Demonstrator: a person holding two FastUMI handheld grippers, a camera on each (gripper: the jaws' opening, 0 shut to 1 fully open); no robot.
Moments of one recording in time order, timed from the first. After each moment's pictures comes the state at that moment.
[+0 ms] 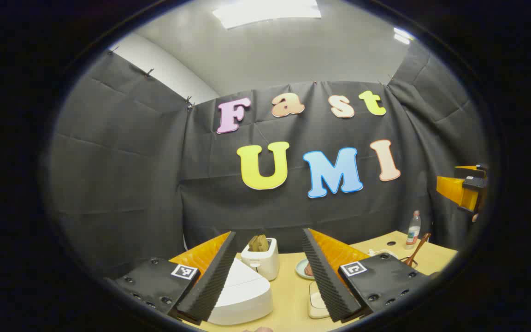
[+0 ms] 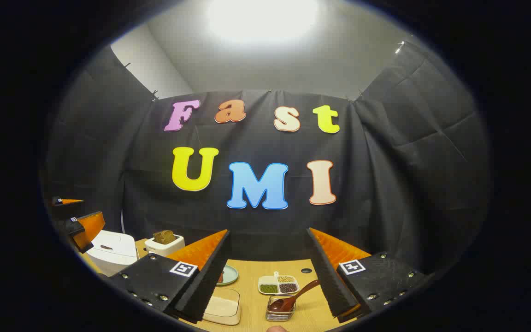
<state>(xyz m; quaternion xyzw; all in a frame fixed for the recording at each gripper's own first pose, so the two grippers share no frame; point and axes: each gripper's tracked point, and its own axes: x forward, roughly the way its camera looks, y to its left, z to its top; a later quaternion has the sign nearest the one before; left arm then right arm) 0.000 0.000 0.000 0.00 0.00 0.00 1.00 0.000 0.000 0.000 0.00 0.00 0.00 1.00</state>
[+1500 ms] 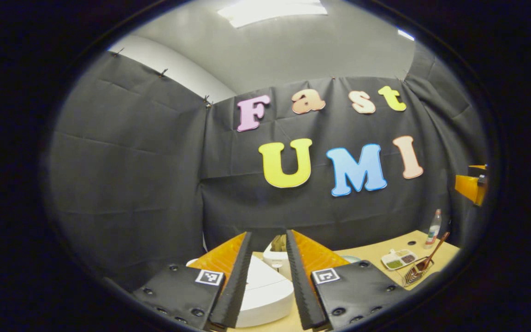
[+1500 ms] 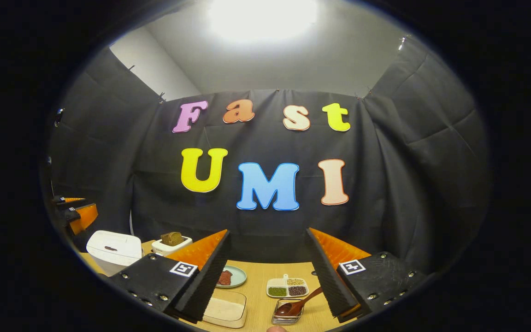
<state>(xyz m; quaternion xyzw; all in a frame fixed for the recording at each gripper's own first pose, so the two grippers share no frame) 0.019 0.050 -0.010 0.00 0.01 0.07 1.00 0.021 0.011 -0.004 0.00 0.00 0.04 1.00</state>
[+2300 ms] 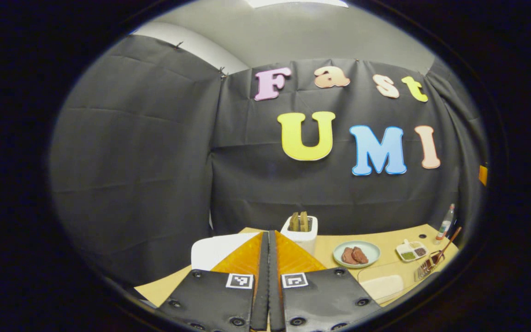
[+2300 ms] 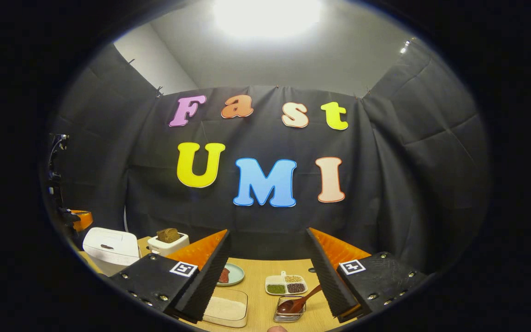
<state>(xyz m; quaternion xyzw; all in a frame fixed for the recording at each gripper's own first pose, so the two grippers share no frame) 0.062 0.118 -0.093 -0.05 0.09 0.09 0.99 0.020 0.025 -0.012 -0.01 0.01 0.01 1.00</state>
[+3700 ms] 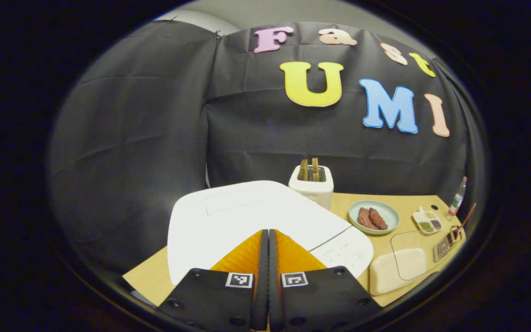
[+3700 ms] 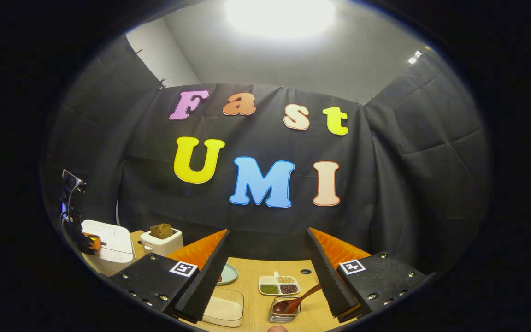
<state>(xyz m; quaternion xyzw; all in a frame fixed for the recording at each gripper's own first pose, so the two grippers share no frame) 0.091 0.133 -0.219 -0.04 0.23 0.08 0.97 0.018 0.035 -0.003 -0.04 0.01 -0.01 1.00</state>
